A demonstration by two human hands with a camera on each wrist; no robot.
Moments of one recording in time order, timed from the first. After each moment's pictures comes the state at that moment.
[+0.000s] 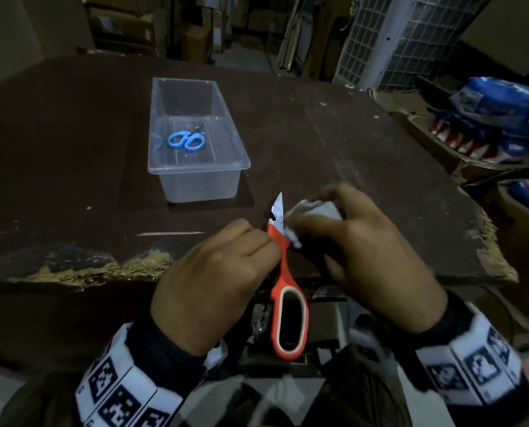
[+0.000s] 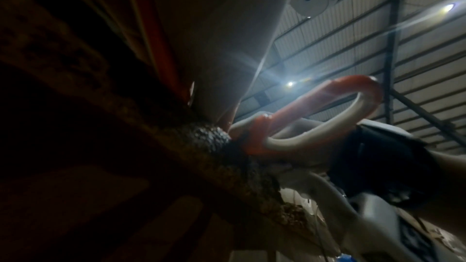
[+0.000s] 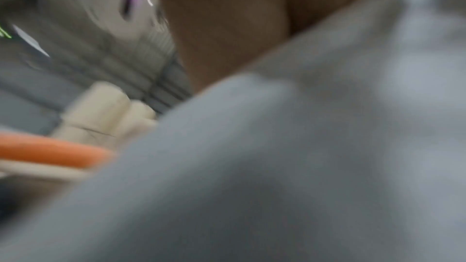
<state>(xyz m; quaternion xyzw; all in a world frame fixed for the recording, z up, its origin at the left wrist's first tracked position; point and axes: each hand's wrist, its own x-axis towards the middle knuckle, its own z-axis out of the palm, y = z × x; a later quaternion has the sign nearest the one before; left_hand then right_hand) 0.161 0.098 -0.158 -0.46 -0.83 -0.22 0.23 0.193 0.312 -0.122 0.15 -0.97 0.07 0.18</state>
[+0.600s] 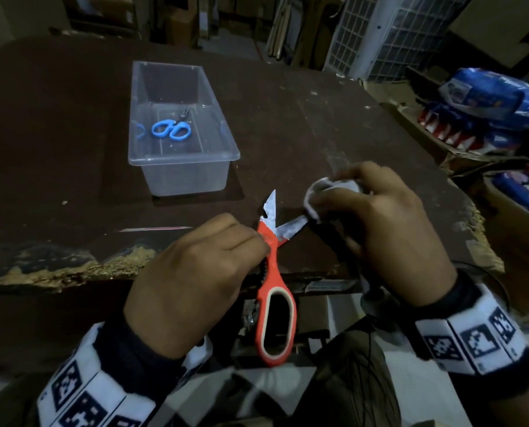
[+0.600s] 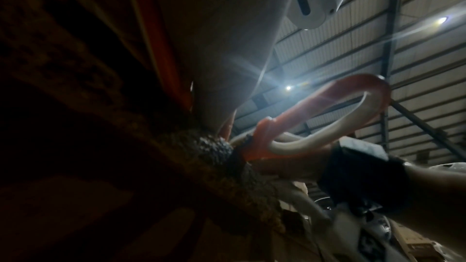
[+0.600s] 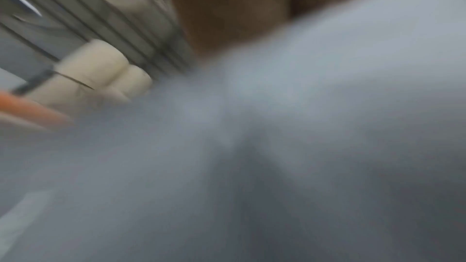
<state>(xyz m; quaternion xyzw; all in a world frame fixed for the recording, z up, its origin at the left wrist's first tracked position) 0.152 0.092 -0.164 -0.47 -0.81 -0.25 0.23 0.189 0.331 -0.110 0.11 -0.96 0.04 0.24</state>
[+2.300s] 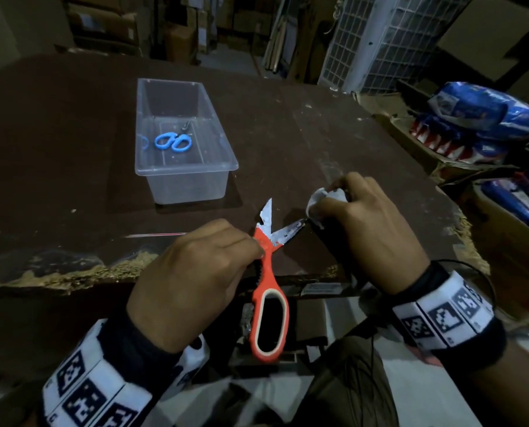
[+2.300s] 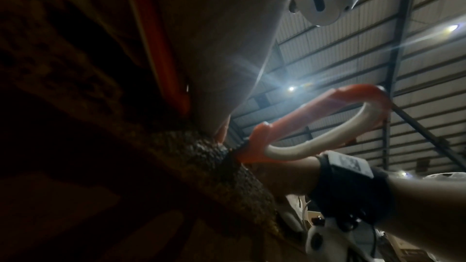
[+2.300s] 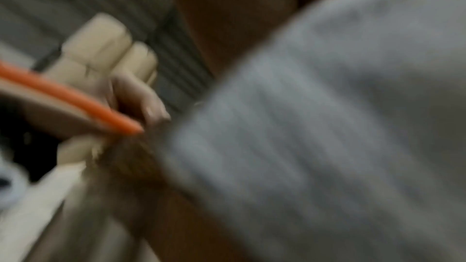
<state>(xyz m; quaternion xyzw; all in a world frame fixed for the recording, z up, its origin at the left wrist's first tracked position) 0.151 0.088 -0.159 -0.46 -0.81 -0.28 0.21 0.180 0.336 -0.113 0.06 -0.98 -0.04 0.17</state>
